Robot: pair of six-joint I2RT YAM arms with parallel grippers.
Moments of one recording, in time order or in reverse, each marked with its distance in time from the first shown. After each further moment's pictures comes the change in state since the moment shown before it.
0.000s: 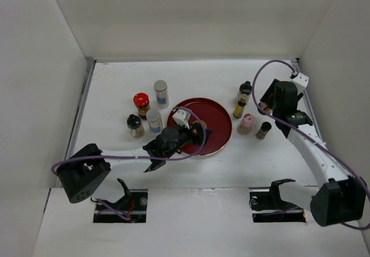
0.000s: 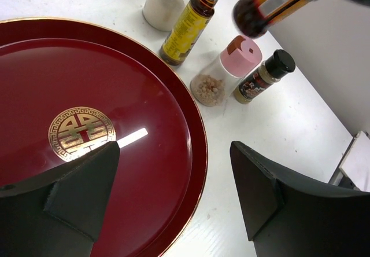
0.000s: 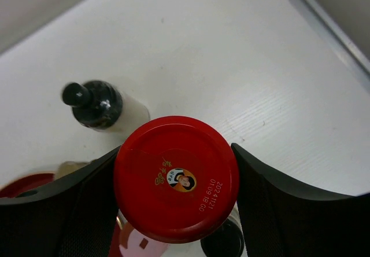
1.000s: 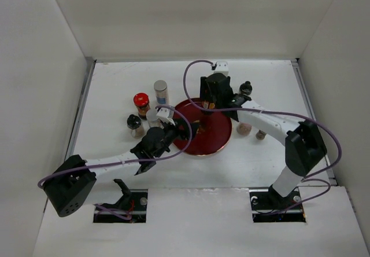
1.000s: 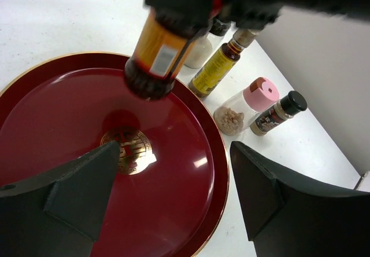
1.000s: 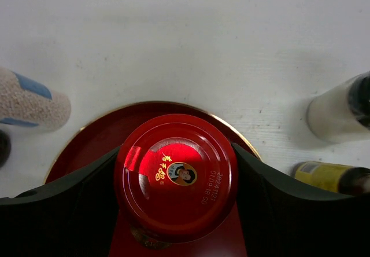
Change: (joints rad) left arm 0.103 -0.161 -0.093 0.018 -0.028 0.000; right arm 0.504 0.515 0.388 0.115 -0.006 -0.108
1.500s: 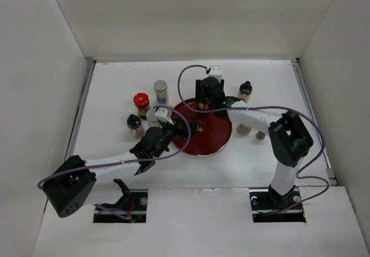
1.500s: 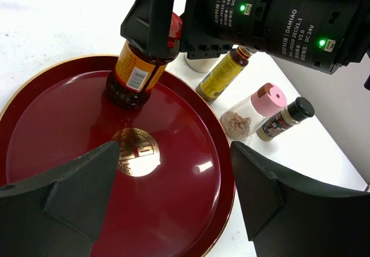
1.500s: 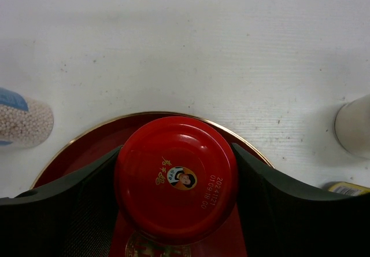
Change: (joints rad) left arm 0.013 -0.007 -0.011 0.008 -0.019 0.000; right arm 0.011 0.160 0.000 0.136 0.020 0.000
